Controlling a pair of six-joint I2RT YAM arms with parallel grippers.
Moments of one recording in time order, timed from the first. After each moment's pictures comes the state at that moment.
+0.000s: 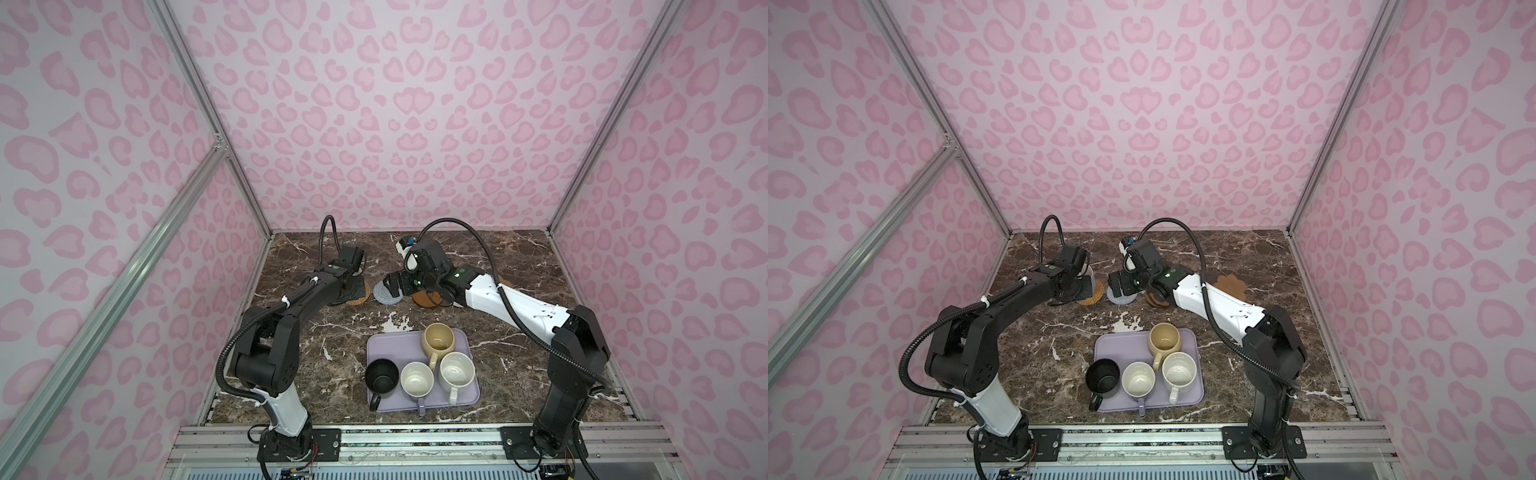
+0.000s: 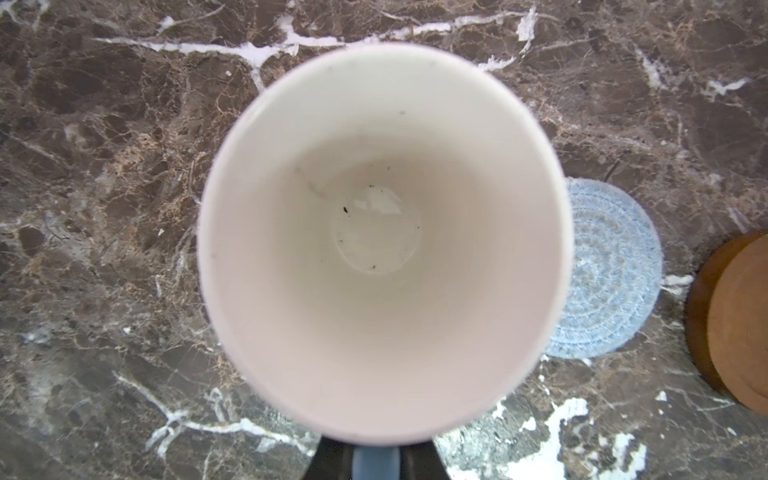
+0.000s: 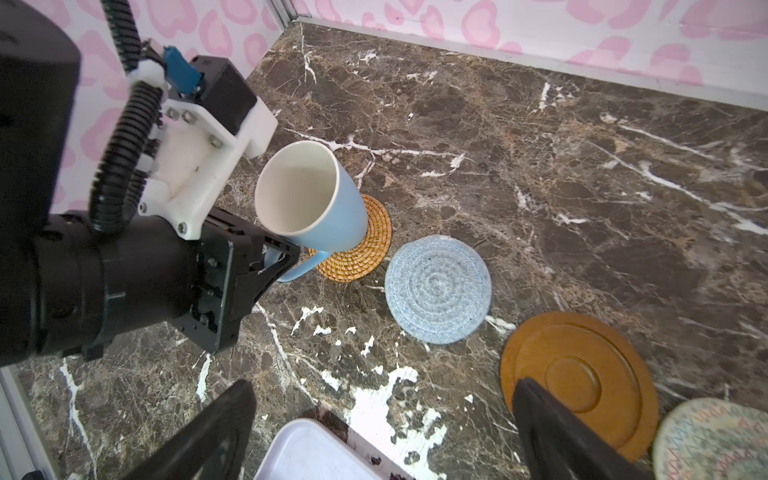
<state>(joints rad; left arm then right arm) -0.34 1.75 1.26 -0.64 -0.16 -0.42 0.75 1.80 1.50 -0.40 -0.04 0.31</state>
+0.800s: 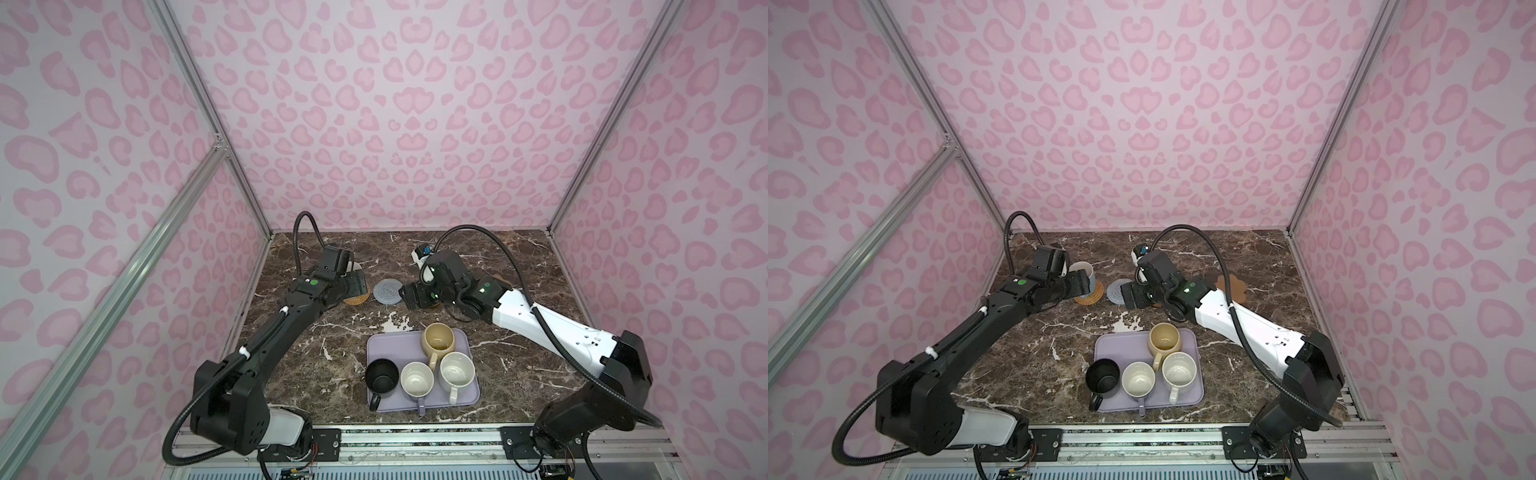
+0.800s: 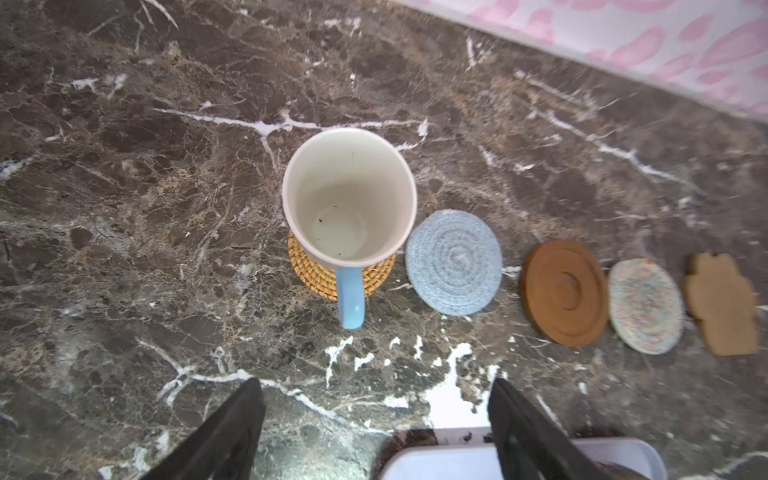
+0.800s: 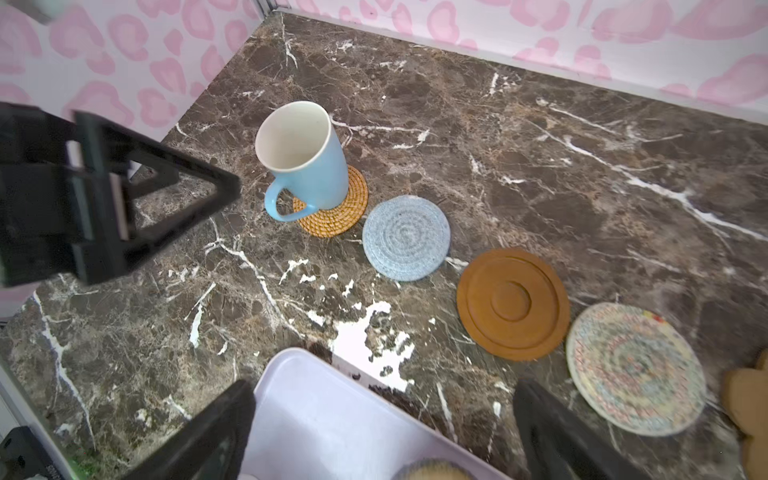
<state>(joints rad) -0.36 1.35 1.12 -0.59 -0.10 -0.50 0.80 1.52 1.31 -0.51 0.10 0.30</state>
